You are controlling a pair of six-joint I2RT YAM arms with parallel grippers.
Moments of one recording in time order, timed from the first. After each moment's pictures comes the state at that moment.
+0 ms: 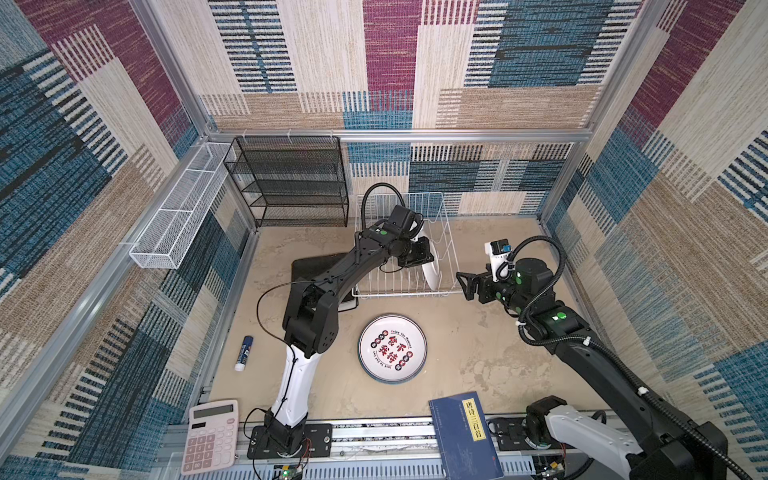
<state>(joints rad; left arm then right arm) -0.60 2.16 2.00 -0.67 0.45 -0.63 0.33 1.01 0.80 -0.21 -0.13 0.13</state>
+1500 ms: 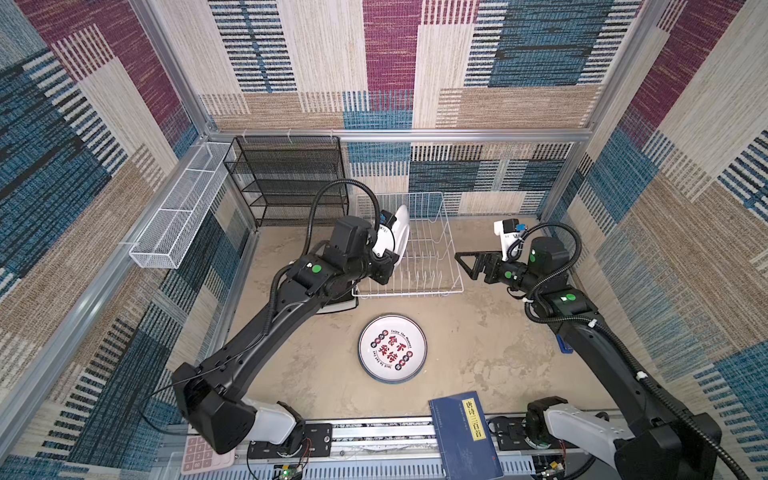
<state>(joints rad) -0.63 1.37 1.43 -0.62 0.14 -0.01 0.21 1.11 0.97 -0.17 -0.57 0.45</state>
